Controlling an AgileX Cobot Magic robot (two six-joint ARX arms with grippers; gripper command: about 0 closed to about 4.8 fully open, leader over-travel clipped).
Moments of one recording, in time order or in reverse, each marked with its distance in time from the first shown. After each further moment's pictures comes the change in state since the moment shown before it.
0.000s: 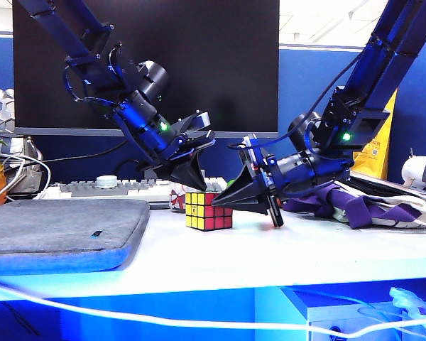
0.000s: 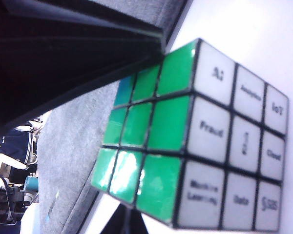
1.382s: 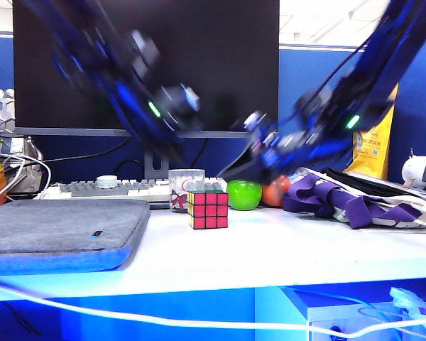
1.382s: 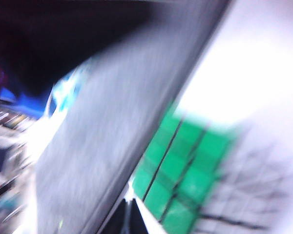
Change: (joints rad) left arm 0.026 -0.079 0.001 0.084 -0.254 0.085; right arm -0.031 -0.061 0.003 0.138 0.053 0.056
